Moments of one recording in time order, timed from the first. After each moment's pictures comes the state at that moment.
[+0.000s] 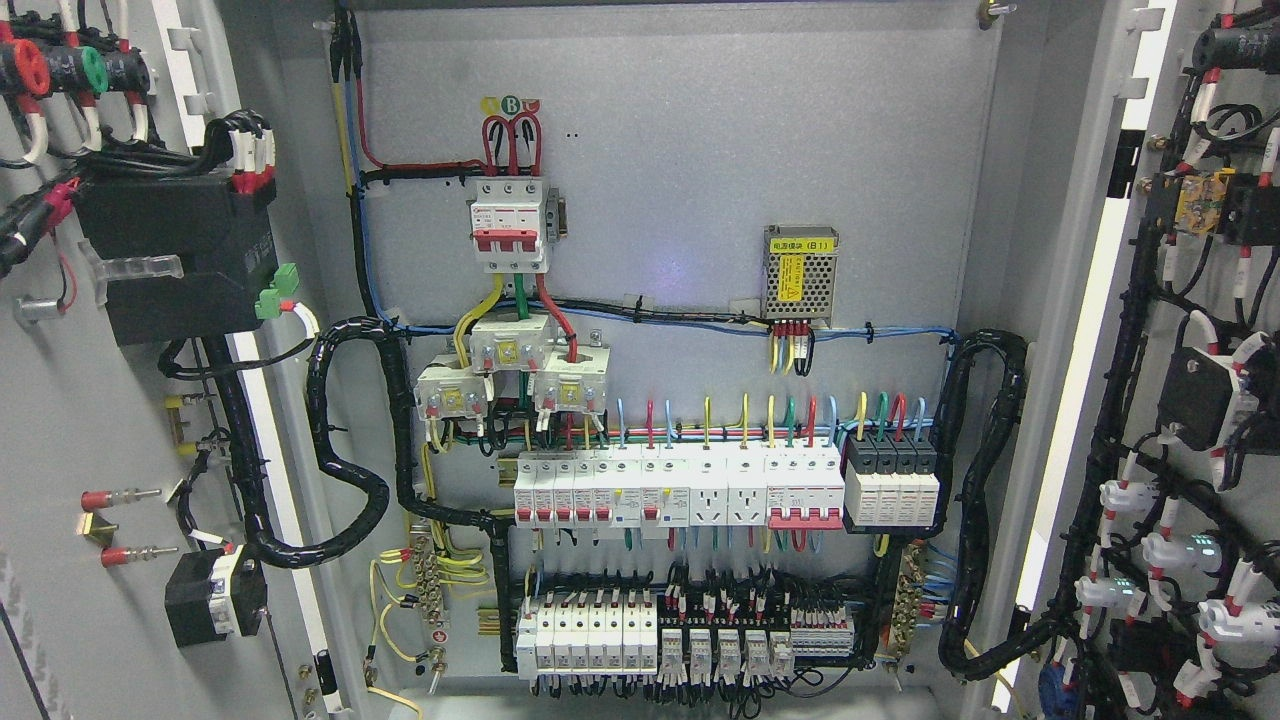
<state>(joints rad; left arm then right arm) 0.01 -0.03 -0.21 -0.13 0.17 -0.15 -0.27 0.14 -0.25 0.38 -1.81 -0.32 -0.22 0.51</state>
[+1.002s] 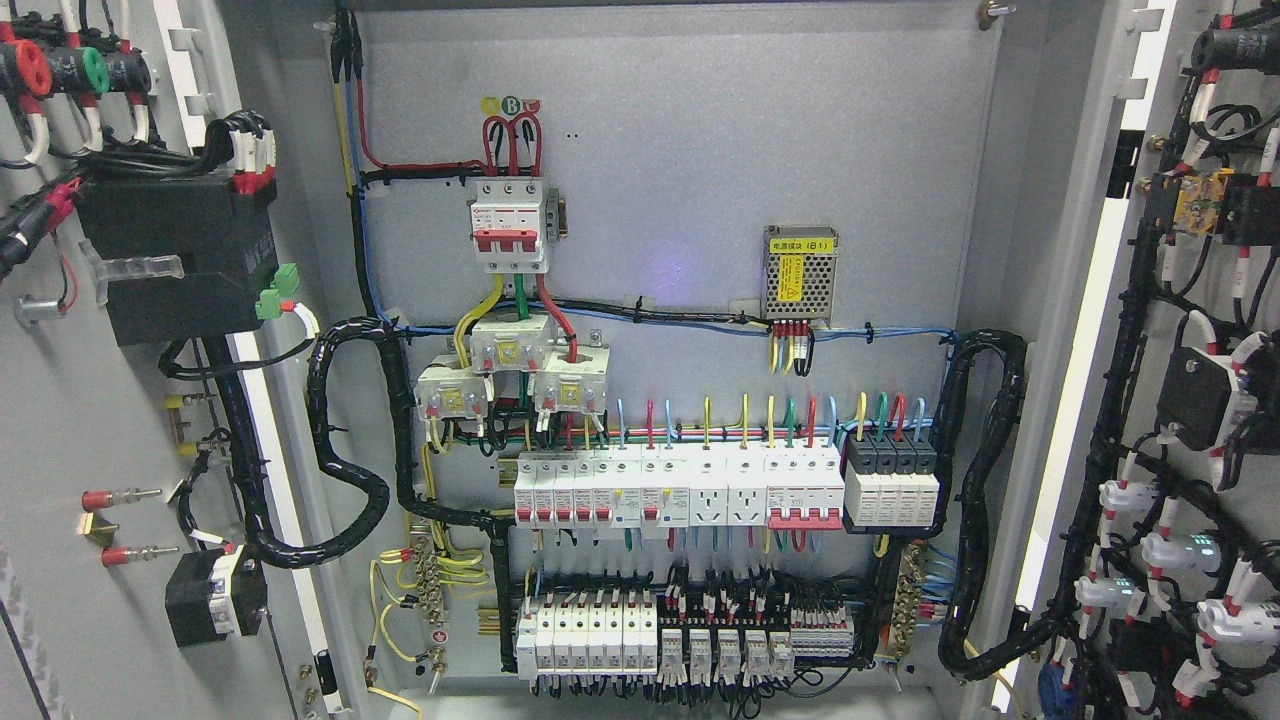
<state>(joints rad) 0.21 0.14 -0.52 -0.79 0.15 -0.18 -0.27 0.36 -0.29 0.26 -1.98 -0.32 -0.27 0.43</state>
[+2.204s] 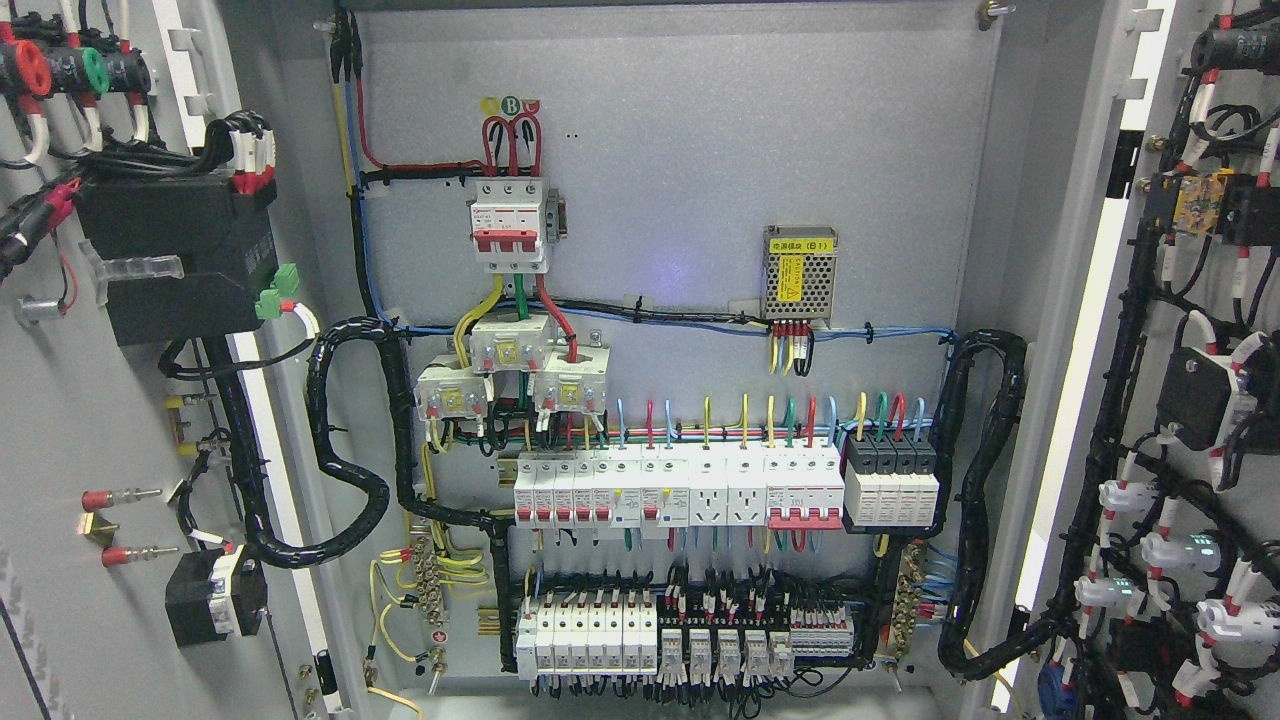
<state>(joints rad) 0.29 0.38 -0.56 -1.55 0.16 -0.34 -0.27 0.42 -0.30 0.19 -2.07 -0.32 -0.39 0.37</state>
